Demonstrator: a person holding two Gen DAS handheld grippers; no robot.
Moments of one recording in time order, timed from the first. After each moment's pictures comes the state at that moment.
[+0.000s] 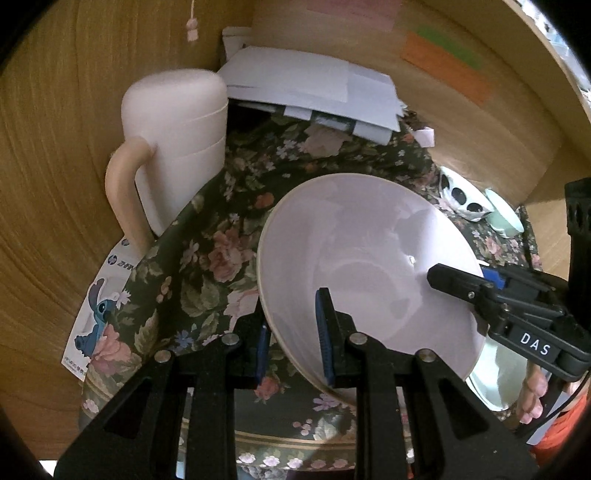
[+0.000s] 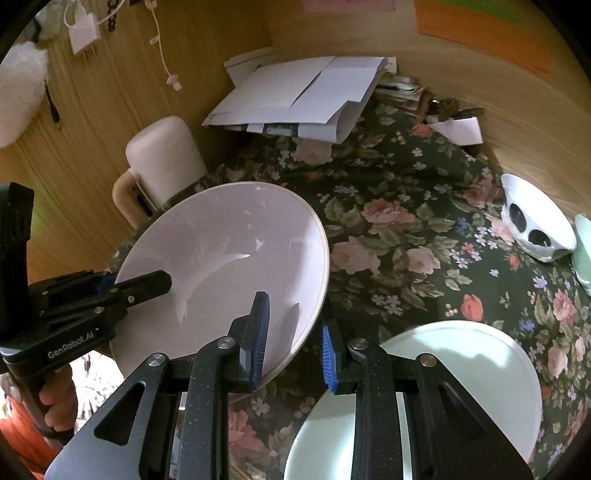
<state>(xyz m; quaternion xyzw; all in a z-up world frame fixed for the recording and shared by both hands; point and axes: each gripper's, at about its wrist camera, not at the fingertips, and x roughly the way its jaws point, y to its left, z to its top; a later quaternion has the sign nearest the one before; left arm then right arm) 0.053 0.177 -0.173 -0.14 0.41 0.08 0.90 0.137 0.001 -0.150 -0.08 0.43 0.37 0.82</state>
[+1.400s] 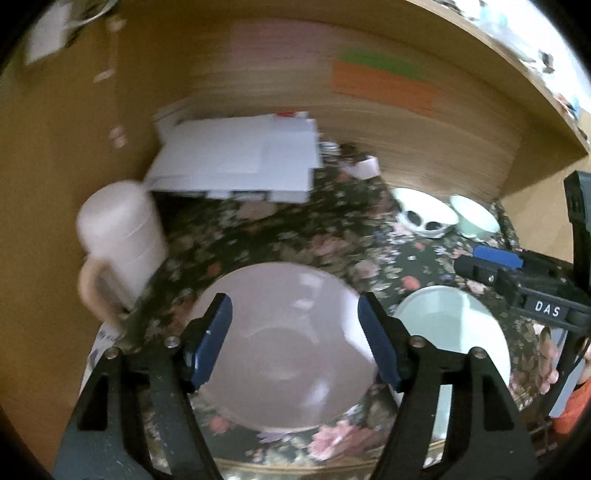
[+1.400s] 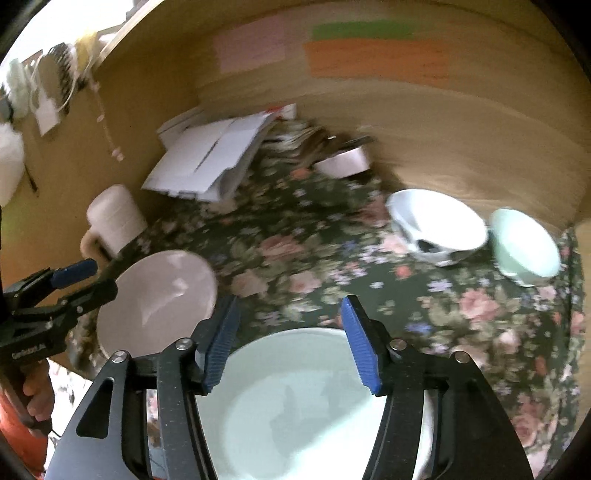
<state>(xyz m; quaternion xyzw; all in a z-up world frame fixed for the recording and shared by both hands) 0.075 0.106 -0.121 -0.05 0.35 0.05 0.93 0.166 -0.116 -0.100 -0.03 0.38 0.28 0.88</state>
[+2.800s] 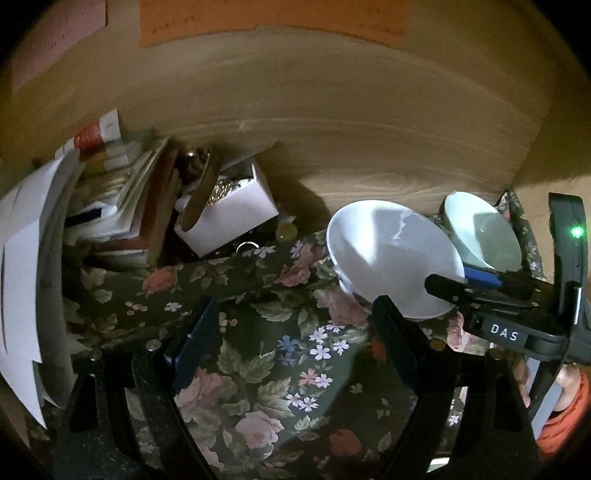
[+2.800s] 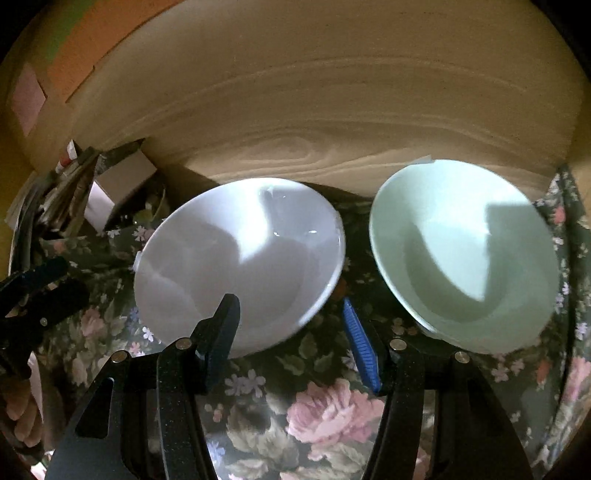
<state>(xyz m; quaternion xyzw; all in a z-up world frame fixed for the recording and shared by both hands) 0.328 0.008 -0.160 -0.01 0.44 -0.02 0.90 0.356 -0.207 -0.185 0.05 0.48 0.18 0.86</state>
